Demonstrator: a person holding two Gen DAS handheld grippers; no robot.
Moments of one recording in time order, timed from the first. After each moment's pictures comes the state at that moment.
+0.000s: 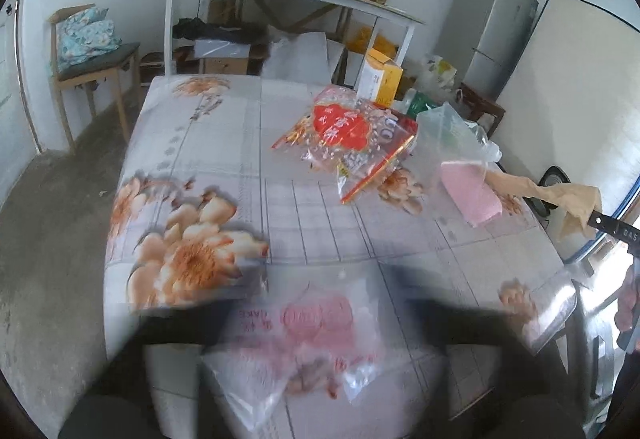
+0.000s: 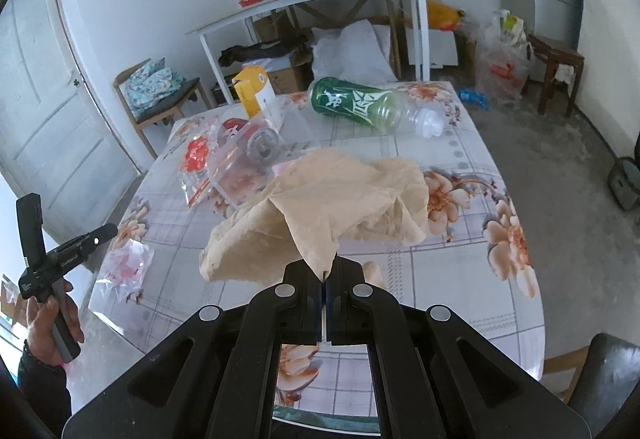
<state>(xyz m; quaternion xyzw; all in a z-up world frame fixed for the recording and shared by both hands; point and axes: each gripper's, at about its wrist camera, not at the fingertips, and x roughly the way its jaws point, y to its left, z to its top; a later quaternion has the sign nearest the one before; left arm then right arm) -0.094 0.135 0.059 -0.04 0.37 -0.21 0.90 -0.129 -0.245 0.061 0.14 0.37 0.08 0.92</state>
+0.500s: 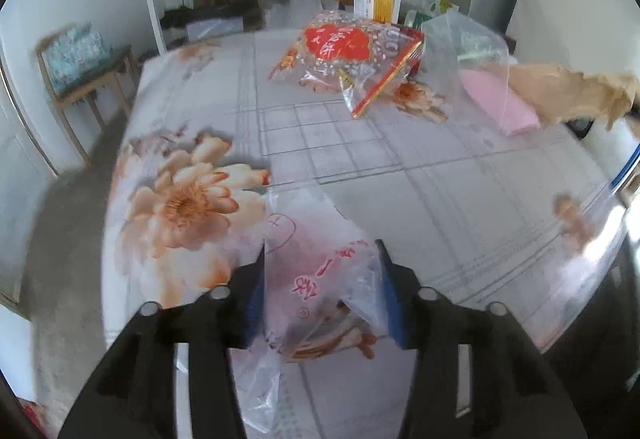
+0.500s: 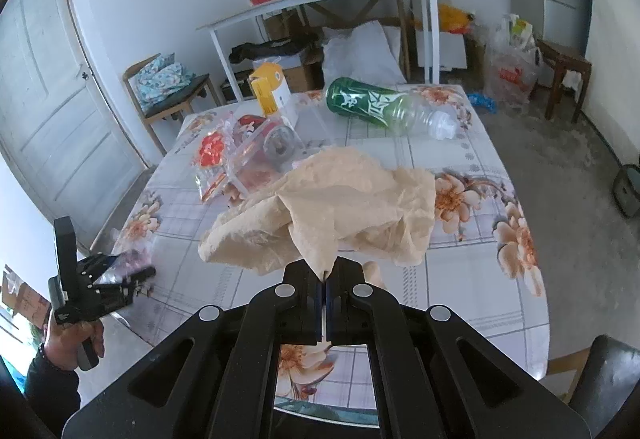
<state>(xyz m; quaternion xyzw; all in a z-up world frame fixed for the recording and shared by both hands) -0.093 0.111 0.004 0.06 0.43 -0.20 0.88 -0.138 -0.235 0.073 0.13 0.36 0.09 0.92</state>
